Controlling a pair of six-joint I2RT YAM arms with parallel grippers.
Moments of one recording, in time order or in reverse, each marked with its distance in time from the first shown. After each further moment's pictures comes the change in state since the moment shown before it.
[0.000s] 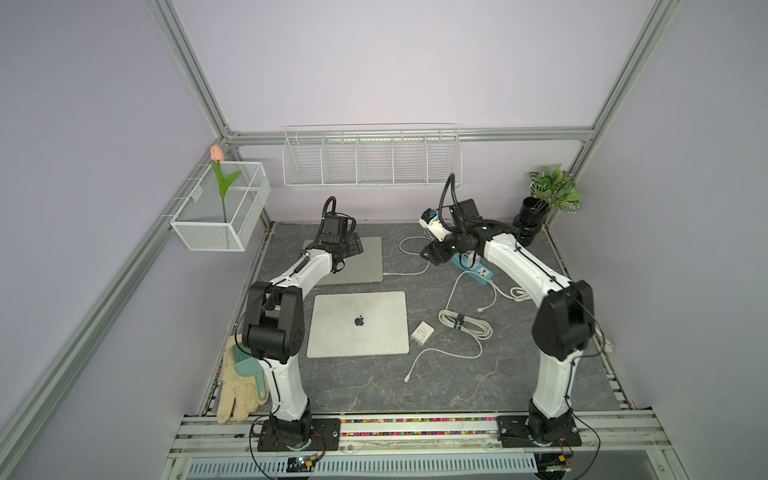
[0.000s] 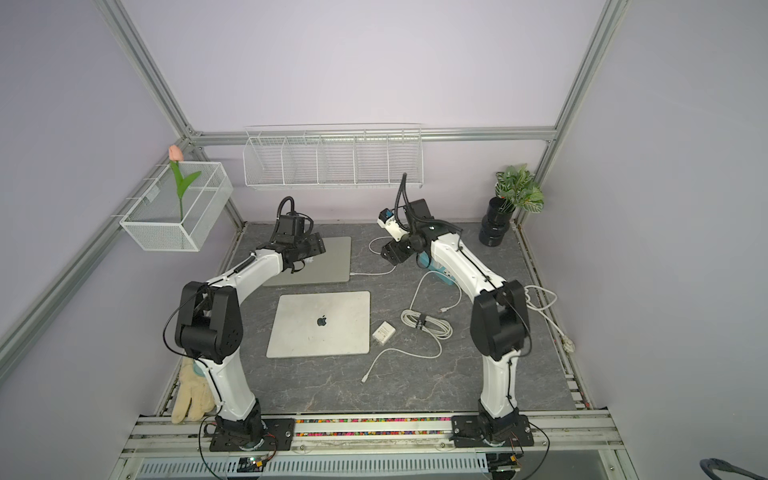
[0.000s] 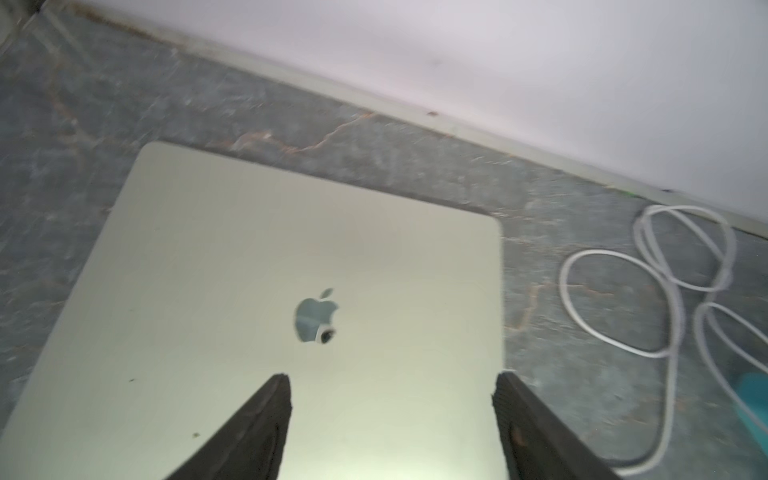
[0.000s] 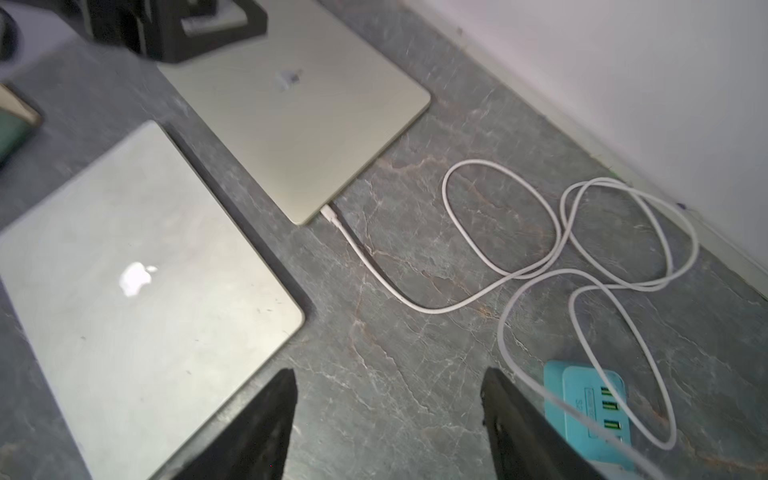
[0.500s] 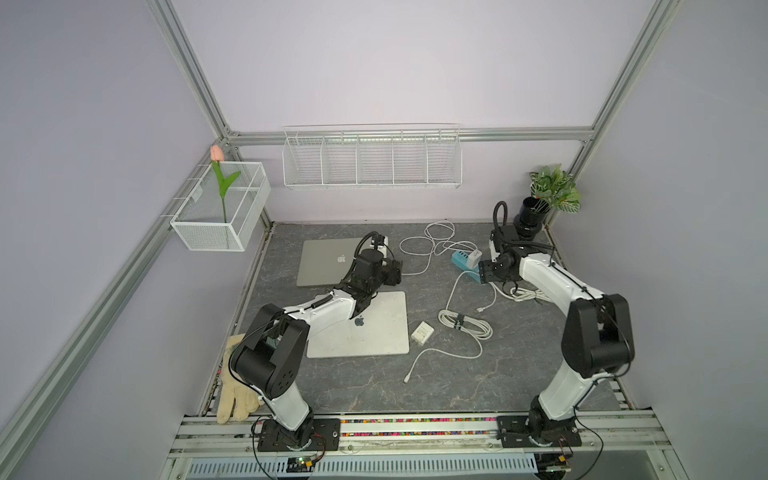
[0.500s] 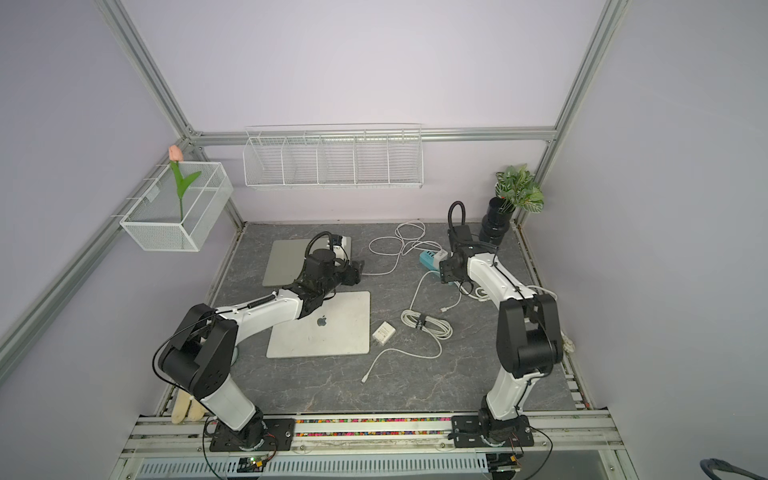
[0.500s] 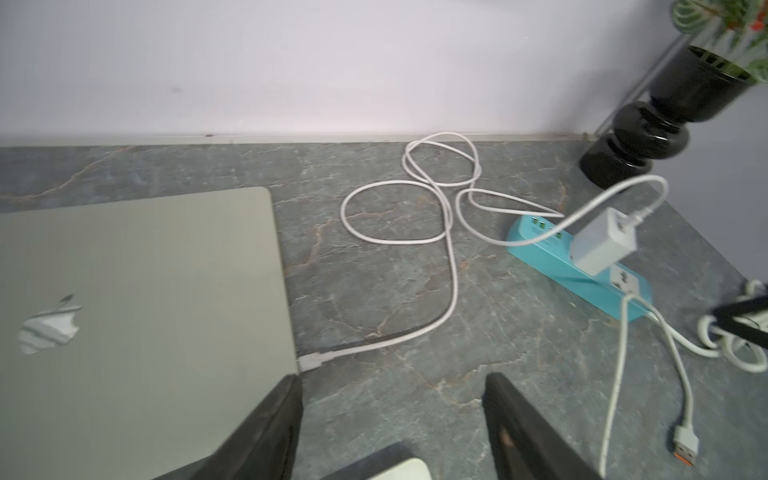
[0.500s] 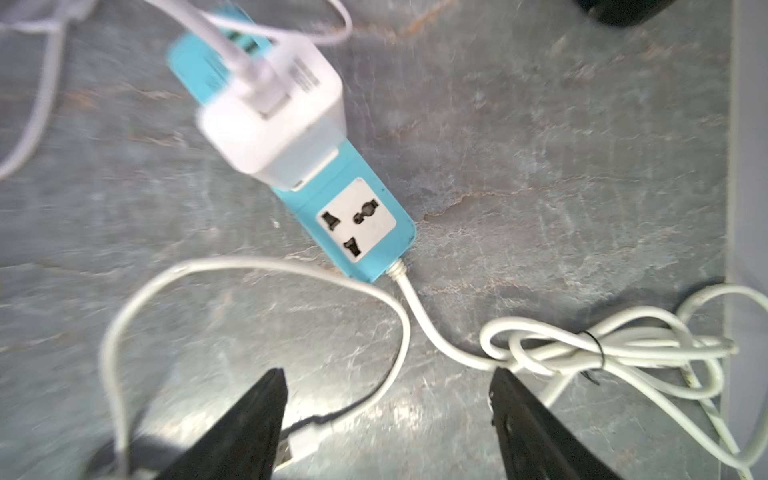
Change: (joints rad) left arm -0.306 -0.270 -0.478 0.531 0.019 0.093; right arm -0.248 -0.433 -0.598 0.033 0.460 0.478
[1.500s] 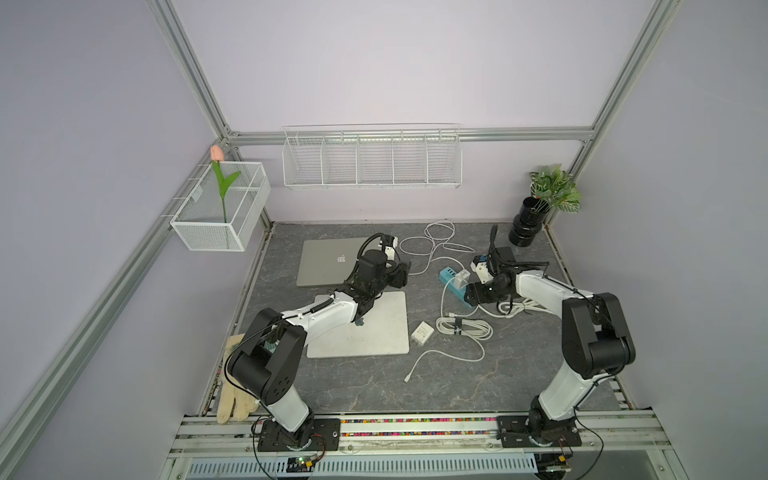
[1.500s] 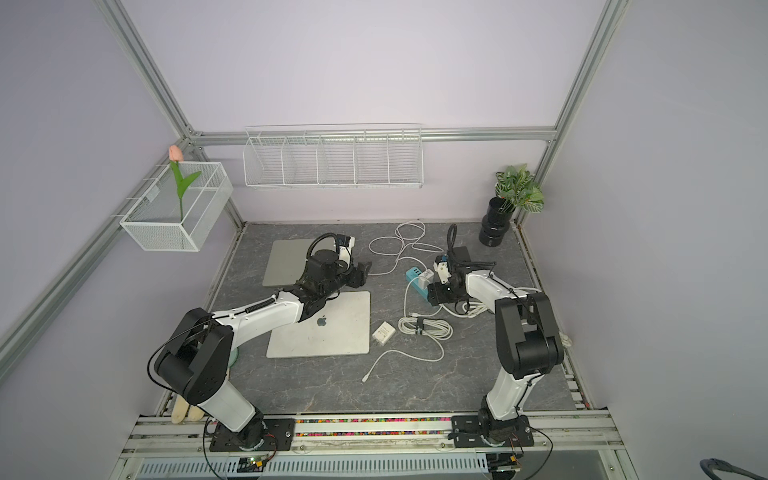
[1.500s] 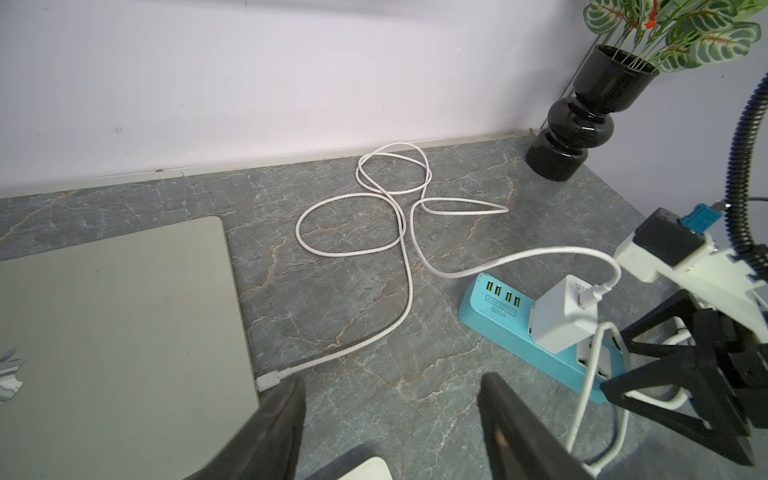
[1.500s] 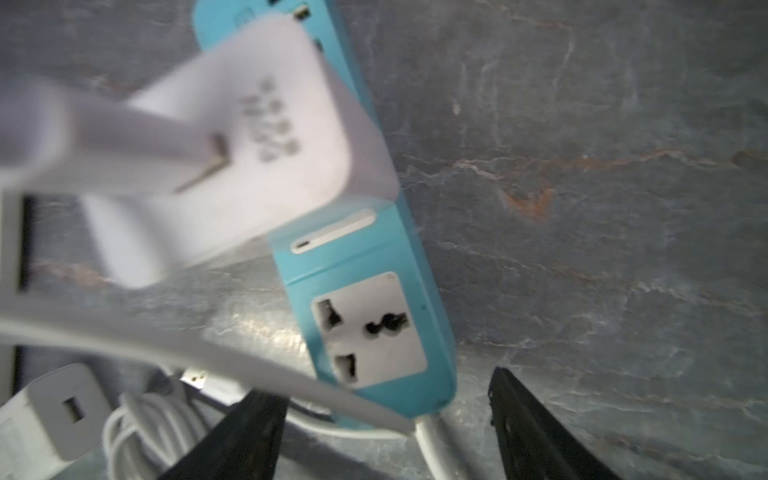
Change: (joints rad) left arm -0.092 -0.029 -0.030 0.079 0.069 0.091; right arm -0.009 0.094 -0.241 0.175 -0.299 -0.106
